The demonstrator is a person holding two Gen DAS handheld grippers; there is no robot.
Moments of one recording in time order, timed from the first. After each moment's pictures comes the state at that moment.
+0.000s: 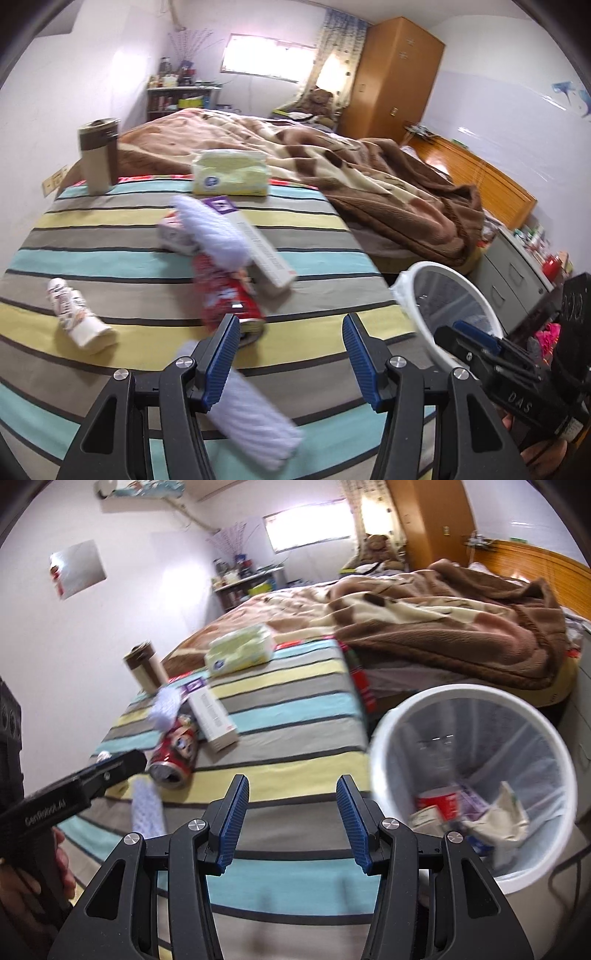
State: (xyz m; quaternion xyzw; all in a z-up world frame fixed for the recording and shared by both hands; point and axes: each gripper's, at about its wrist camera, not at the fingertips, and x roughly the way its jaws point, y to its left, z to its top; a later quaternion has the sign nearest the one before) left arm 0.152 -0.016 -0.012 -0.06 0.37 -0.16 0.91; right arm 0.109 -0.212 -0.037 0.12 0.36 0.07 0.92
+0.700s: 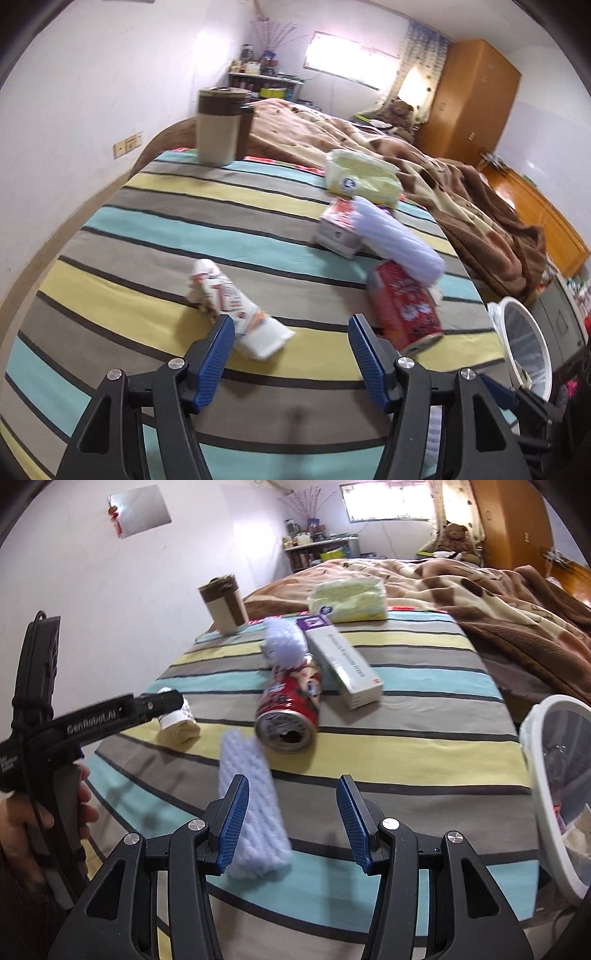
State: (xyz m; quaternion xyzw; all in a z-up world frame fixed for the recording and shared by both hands) left arm 0.171 0.113 -0.036 -0.11 0.38 -0.03 0.92; right arm 0.119 -0.107 -0.055 0.06 0.40 0.19 0.89
